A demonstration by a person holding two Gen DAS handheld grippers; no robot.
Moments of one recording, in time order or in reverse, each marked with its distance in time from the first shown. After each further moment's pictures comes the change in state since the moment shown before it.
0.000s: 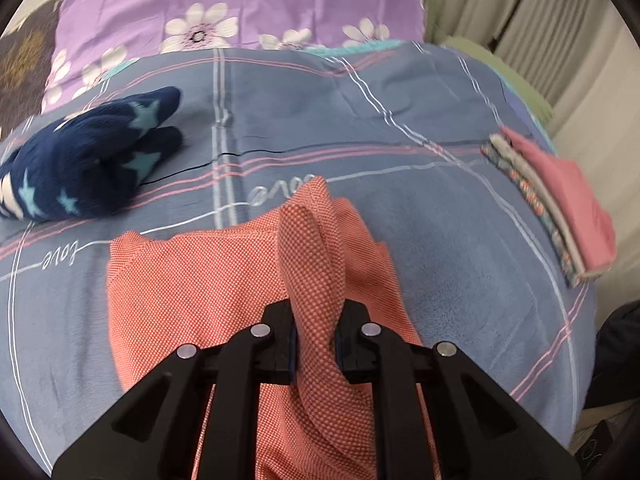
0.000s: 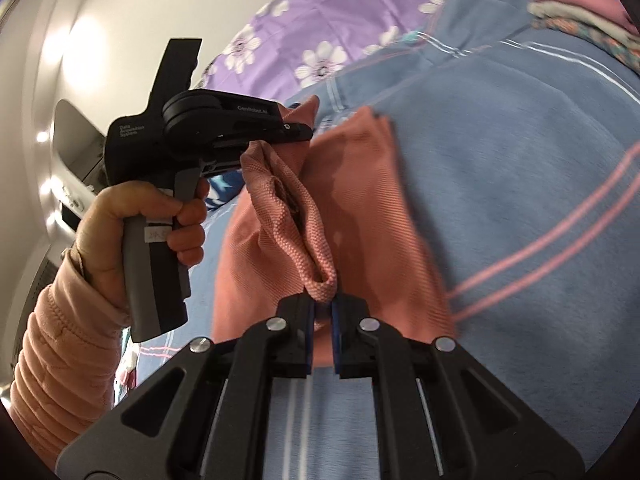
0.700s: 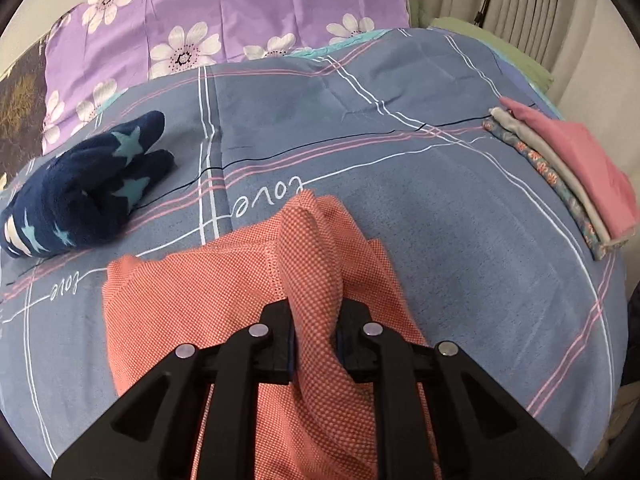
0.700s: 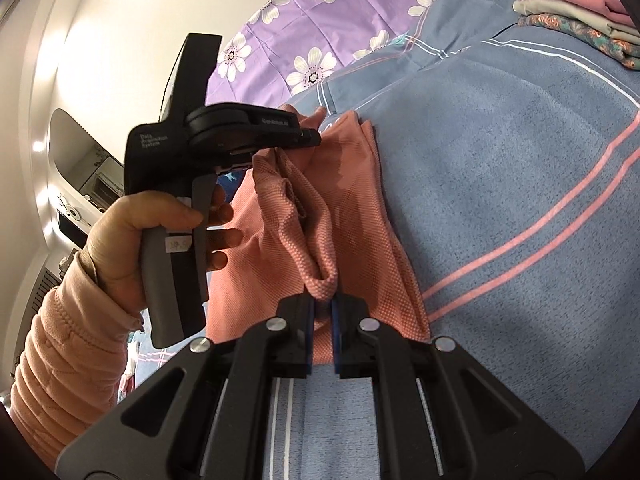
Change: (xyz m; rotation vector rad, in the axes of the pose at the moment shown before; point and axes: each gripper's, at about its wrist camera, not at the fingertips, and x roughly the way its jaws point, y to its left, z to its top) left arm 0.011 -0.024 -0.004 0.110 -0.024 0.072; right arm -0.008 -0.006 0.000 0.008 -0.025 -0.003
